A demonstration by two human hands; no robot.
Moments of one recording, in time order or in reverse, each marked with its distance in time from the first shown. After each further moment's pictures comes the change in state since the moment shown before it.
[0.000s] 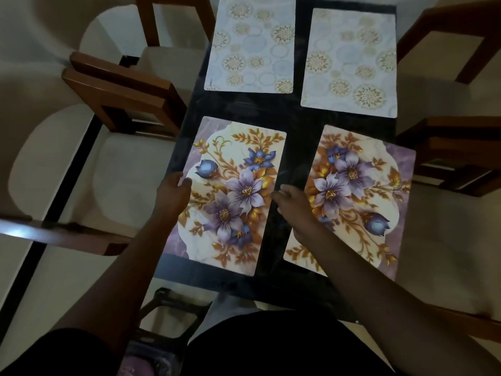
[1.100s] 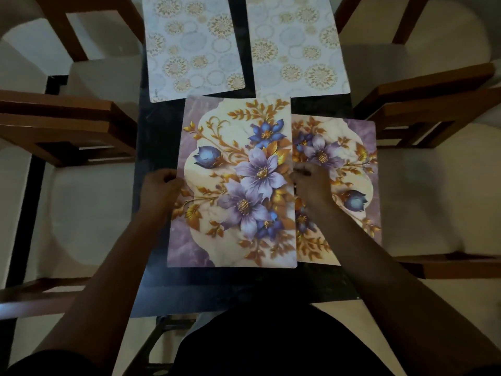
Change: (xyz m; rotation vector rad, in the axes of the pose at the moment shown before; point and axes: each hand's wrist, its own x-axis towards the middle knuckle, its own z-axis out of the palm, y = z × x) left_hand 0.023 0.069 0.014 -0.039 -0.238 0.218; right_hand 0.024 -0.006 -0.066 0.173 0.428 -0.120
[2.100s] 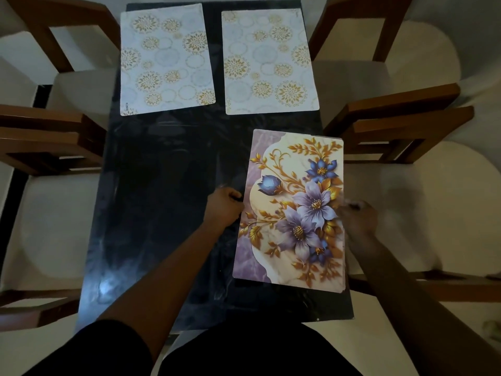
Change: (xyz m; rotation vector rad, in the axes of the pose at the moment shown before) left_hand -0.011 0.043 0.210 0.213 -0.255 0.035; right_hand 0.063 0.094 -0.185 -0.136 0.338 0.213
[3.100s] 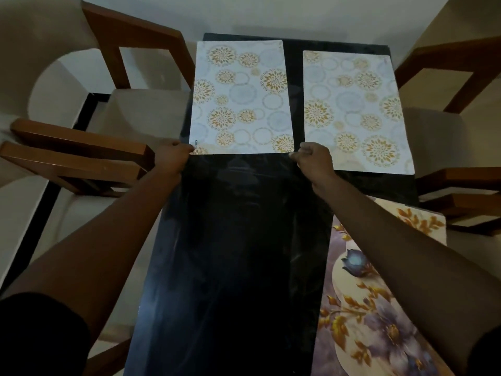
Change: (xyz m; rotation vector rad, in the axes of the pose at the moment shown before) left_hand 0.232 -0.059 -0.318 -0.541 0.394 -0.190; right_hand -0.005 -0.288 0.323 0.004 -0.442 -0.363
